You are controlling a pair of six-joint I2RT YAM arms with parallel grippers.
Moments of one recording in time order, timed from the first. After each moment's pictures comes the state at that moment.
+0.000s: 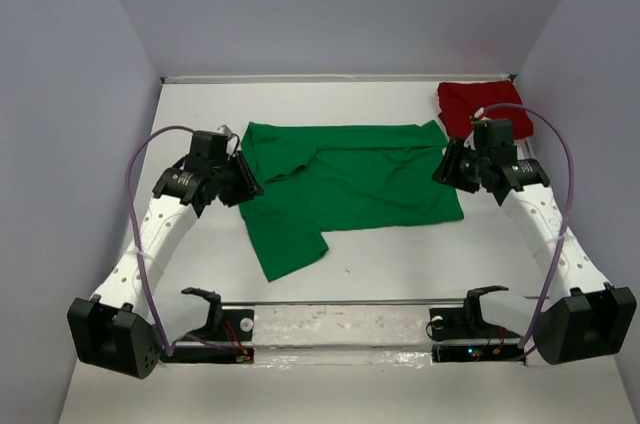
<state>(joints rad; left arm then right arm) -0.26 1.10 1.02 -0.78 0.15 -0.65 0.14 1.13 1.08 -0.74 -0.10 0.43</state>
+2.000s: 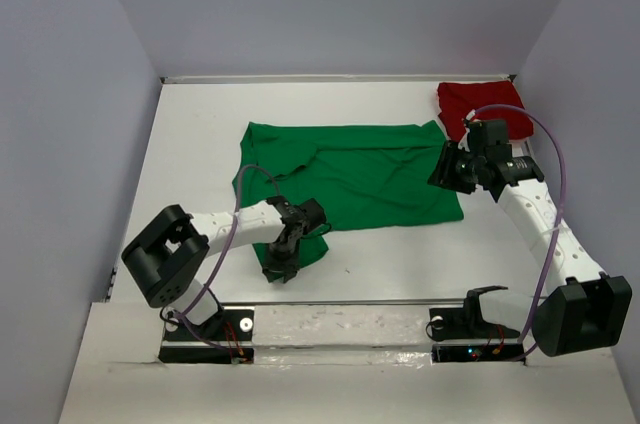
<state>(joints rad) -0.91 1.53 0.83 -0.95 -0.09 -0.85 0.14 1.18 1.04 -0.75 -0.14 0.39</state>
